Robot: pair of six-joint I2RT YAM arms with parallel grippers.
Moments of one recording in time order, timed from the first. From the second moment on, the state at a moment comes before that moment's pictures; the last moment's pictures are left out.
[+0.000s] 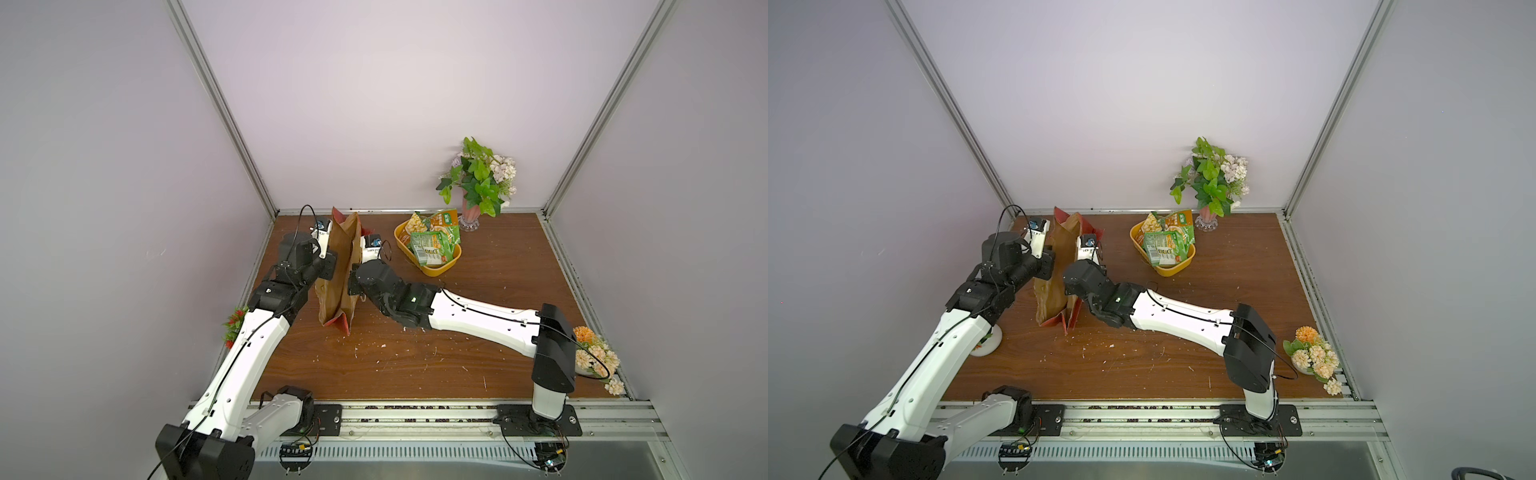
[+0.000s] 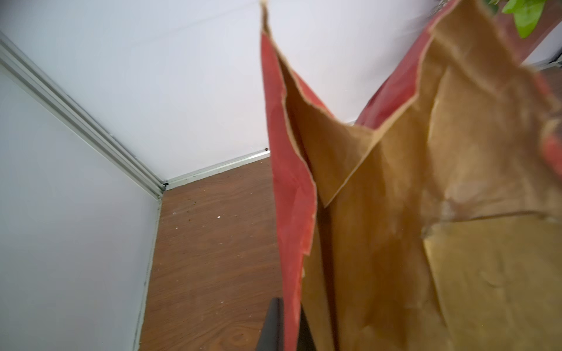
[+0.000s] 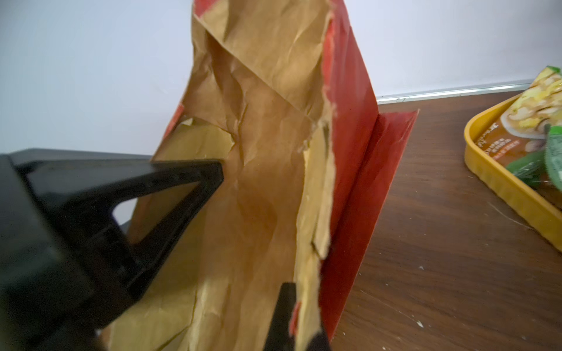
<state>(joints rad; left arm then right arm) -0.21 1.06 1.07 -0.48 -0.14 0.20 1.13 1.88 1.71 -0.28 0.53 0.64</state>
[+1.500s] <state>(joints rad) -0.32 1.04 1.11 -0.54 -0.49 0.67 1.08 1.91 2.10 -1.06 0.55 0.48</state>
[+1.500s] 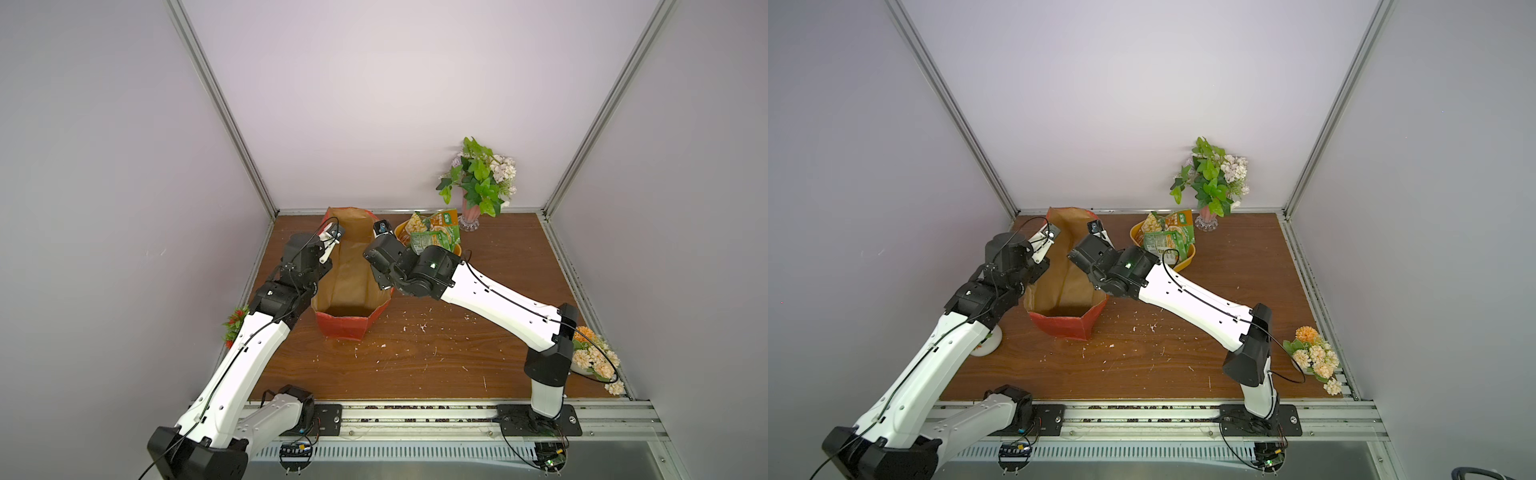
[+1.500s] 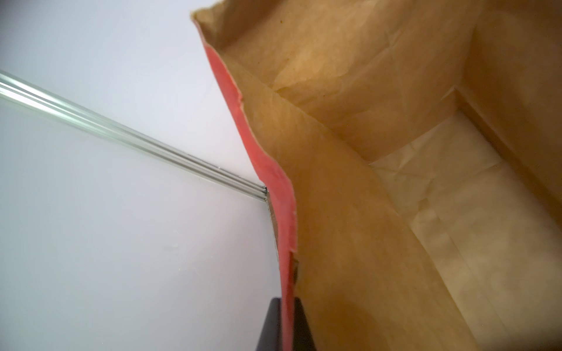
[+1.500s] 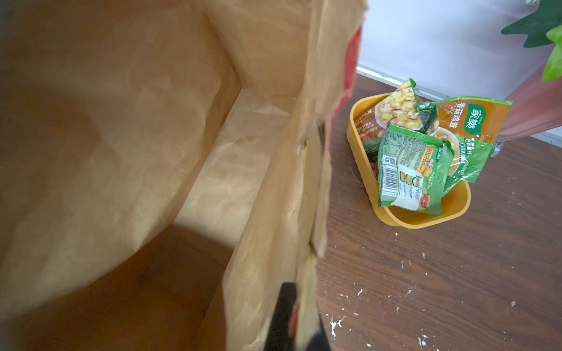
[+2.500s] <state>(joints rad) -0.14 0.99 1.26 -0.59 -0.11 0.20 0.95 2.07 2.25 -1.03 0.36 0.41</state>
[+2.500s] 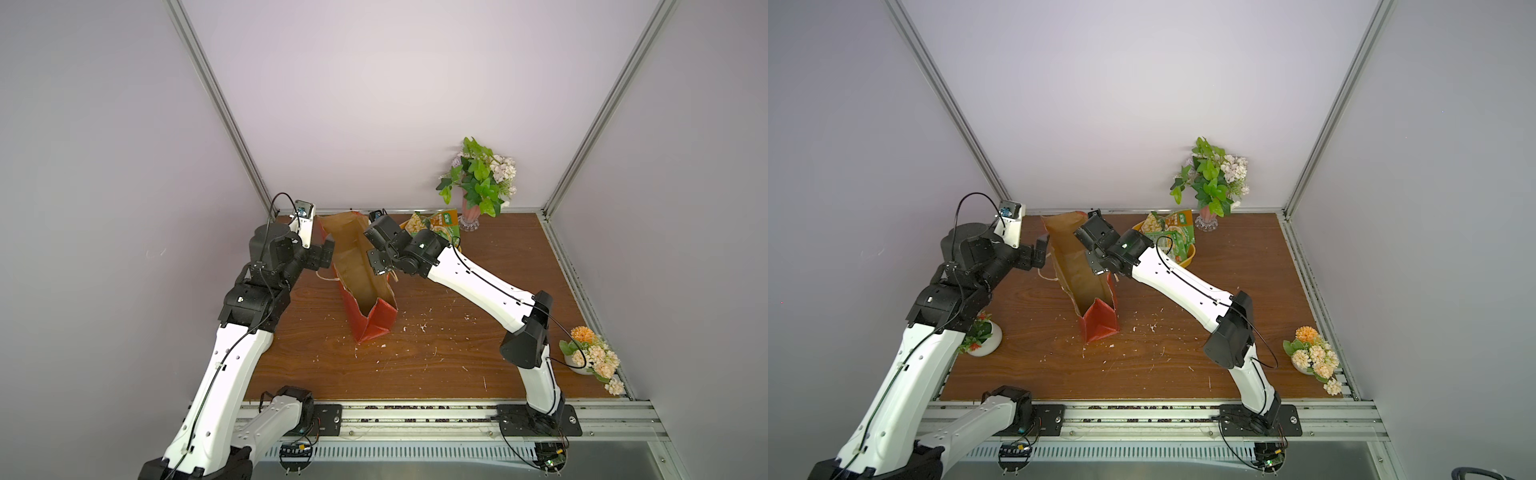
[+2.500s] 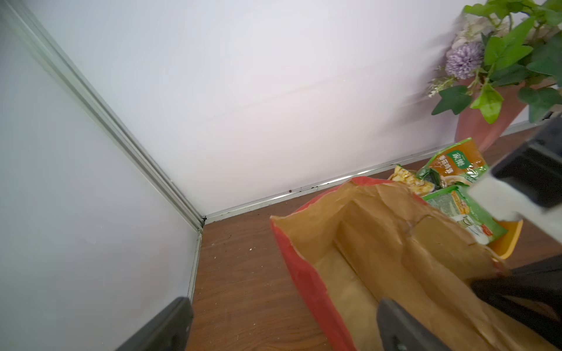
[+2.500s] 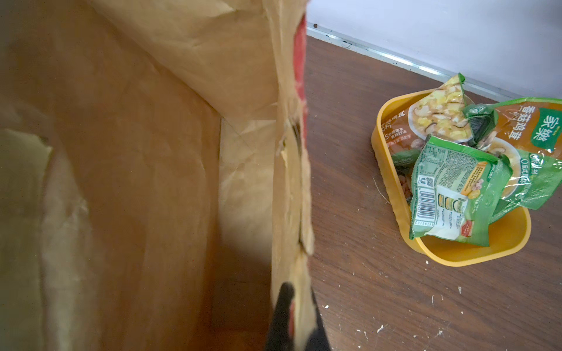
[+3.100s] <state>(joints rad) 0.11 1.01 1.08 -0.49 0.12 0.13 0.91 2.08 2.34 -1.05 0.35 0.40</state>
